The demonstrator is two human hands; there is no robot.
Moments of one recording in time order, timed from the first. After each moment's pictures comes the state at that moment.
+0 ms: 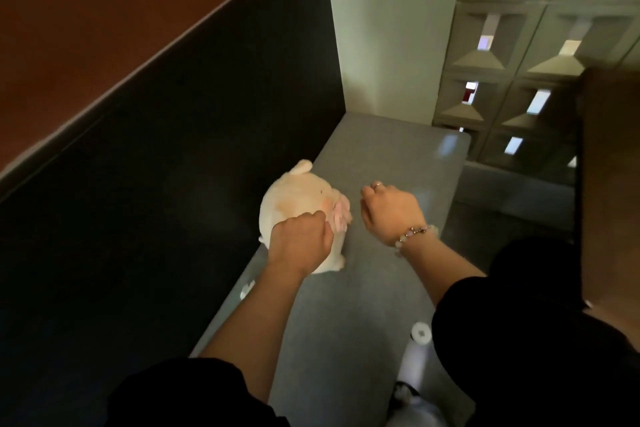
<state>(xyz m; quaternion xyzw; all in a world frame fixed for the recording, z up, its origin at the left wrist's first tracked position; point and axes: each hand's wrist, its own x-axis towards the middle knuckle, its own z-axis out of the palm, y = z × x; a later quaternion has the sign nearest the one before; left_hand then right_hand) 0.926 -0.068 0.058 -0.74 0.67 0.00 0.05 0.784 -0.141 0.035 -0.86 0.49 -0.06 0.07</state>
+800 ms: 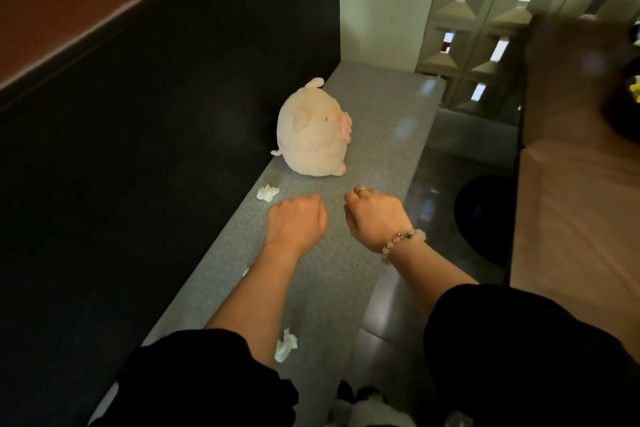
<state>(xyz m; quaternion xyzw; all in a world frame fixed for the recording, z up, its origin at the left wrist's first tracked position) 0.954 0.229 0.043 -0.72 0.69 0.00 -0.01 0.815 0.196 0.042 -0.88 0.47 -0.03 0.07</state>
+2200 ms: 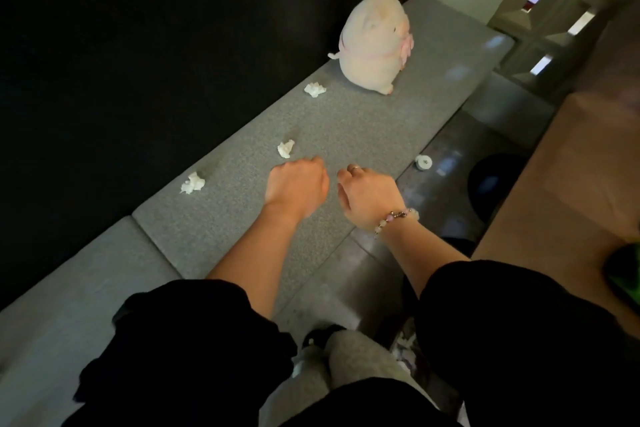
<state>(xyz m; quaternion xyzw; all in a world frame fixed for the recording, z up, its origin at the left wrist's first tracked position) 0.943 0.485 0.030 -0.80 0.60 0.03 0.01 0.822 0.434 0.025 -0.94 0.34 0.03 0.05</state>
